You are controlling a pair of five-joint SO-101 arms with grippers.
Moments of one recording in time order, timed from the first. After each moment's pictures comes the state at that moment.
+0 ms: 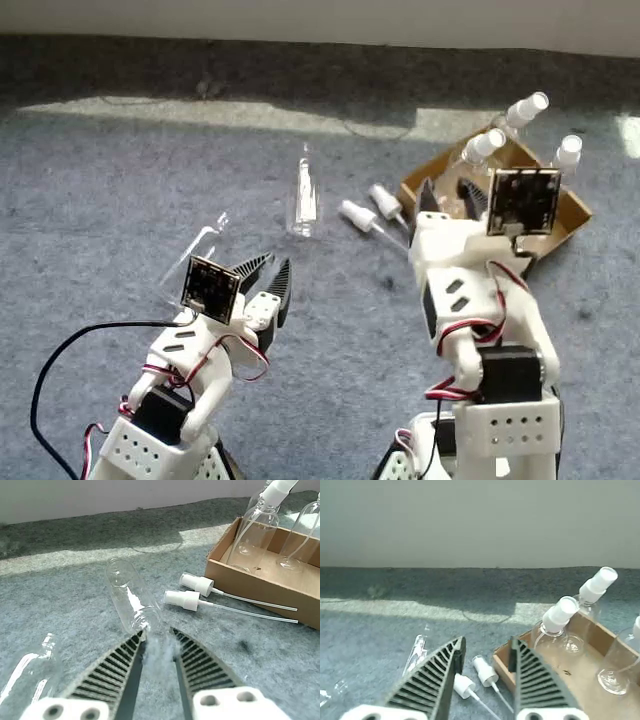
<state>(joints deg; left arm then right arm) 20.9 -103.5 96.0 35.1 11.0 -9.6 -69.6 49.5 44.8 -1.6</state>
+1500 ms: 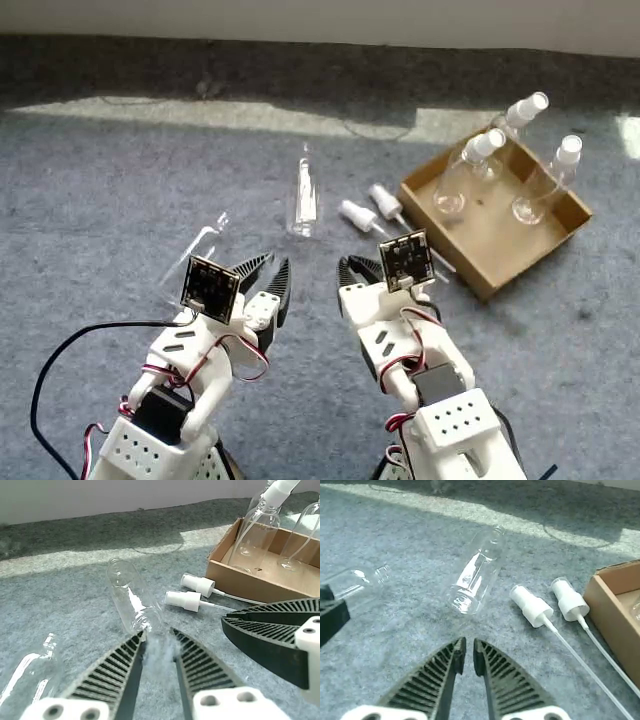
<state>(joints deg) 20.8 -103.5 96.0 35.1 11.0 -25.3 -71.1 89.1 16.0 -1.4</state>
